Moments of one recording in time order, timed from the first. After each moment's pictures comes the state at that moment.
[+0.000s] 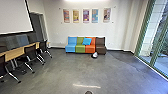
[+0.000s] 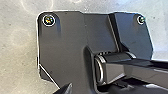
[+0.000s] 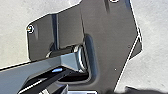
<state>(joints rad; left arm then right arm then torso) 1.48 3.00 -2.66 0.17 0.09 -0.08 -1.62 2.87 -2.47 0.27 0.05 -0.03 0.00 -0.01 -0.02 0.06</state>
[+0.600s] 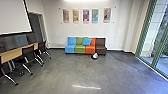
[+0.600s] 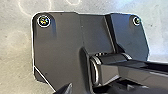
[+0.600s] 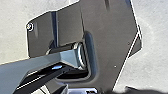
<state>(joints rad) 1.47 3.01 -2.66 0.17 0.09 -0.08 -1.63 2.87 -2.47 0.26 0.06 -0.03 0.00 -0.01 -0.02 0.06</state>
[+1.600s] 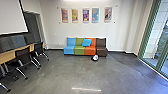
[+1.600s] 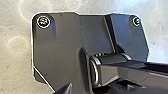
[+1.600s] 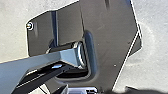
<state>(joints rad) 1.47 3.01 -2.66 0.17 0.09 -0.08 -1.63 2.87 -2.47 0.26 0.06 -0.03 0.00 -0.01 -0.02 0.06</state>
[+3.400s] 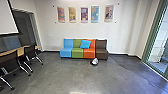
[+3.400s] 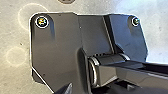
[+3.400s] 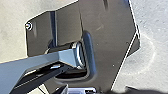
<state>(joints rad) 1.47 3.02 -2.66 0.17 0.09 -0.08 -1.63 2.87 -2.48 0.26 0.05 -0.03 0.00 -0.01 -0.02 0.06</state>
